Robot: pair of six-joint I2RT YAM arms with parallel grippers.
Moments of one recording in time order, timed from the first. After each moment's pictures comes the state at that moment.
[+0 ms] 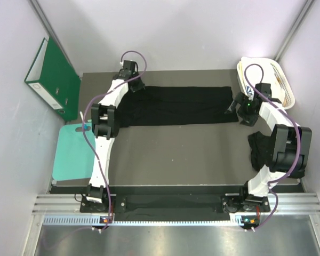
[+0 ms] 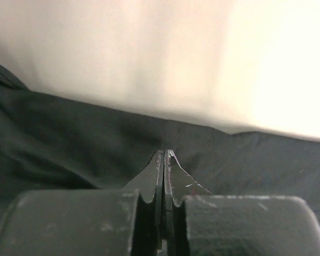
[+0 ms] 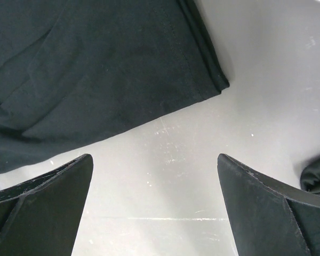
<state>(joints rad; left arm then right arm) -0.18 2.61 2.39 -0.57 0.09 -0.56 -0.14 1.69 1.20 -0.54 -0.25 0.46</state>
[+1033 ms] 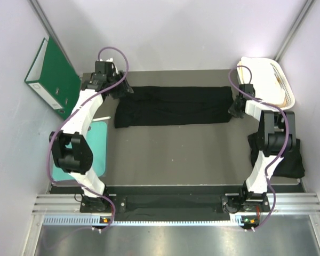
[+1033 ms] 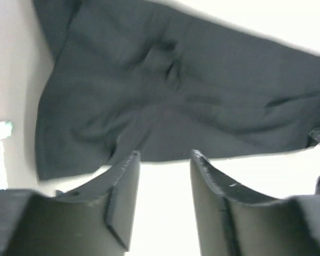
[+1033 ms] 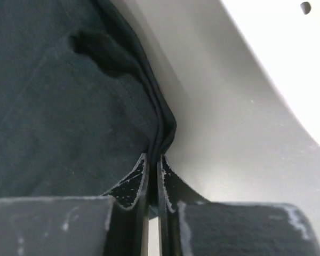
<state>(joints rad) -0.13 1.72 1.63 -0.61 0.16 -0.47 -0.03 1.93 1.25 -0.28 0.05 0.51</state>
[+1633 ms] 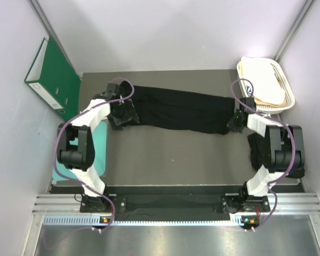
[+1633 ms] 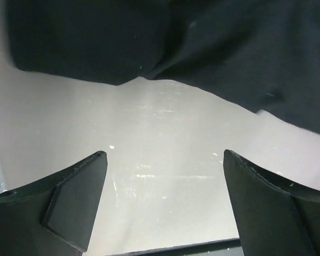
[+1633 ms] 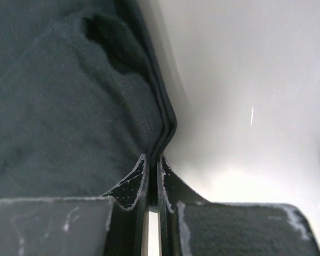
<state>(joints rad) -0.15 1.75 1.33 -0.75 0.13 -0.55 -0.02 1.70 0.96 -0.29 -0.02 0.61</state>
